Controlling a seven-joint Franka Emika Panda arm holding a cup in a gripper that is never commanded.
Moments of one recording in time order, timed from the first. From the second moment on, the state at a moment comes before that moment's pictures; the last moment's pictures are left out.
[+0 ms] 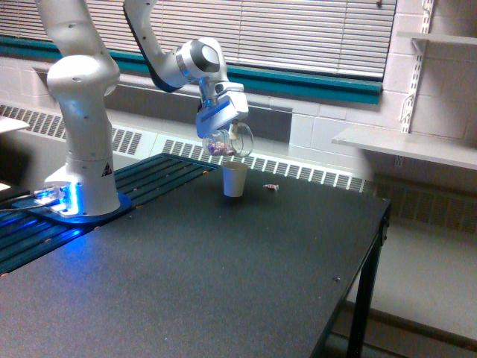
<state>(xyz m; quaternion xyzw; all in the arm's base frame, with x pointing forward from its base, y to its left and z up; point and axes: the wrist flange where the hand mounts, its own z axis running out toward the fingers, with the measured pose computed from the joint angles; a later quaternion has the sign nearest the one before) 0.215 0.275 0.265 0.94 0.18 0.20 0.20</state>
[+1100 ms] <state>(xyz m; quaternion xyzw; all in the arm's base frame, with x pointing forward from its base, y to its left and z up) 0.197 0.278 0.257 0.93 0.20 0.19 0.23</state>
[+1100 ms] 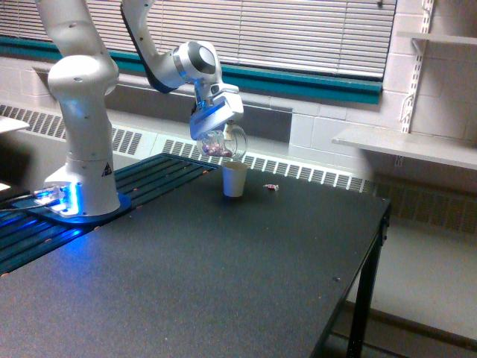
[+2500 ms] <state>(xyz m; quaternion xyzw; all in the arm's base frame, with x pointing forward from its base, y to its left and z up) 0.180 0.290 0.252 0.92 0.23 0.20 0.26</state>
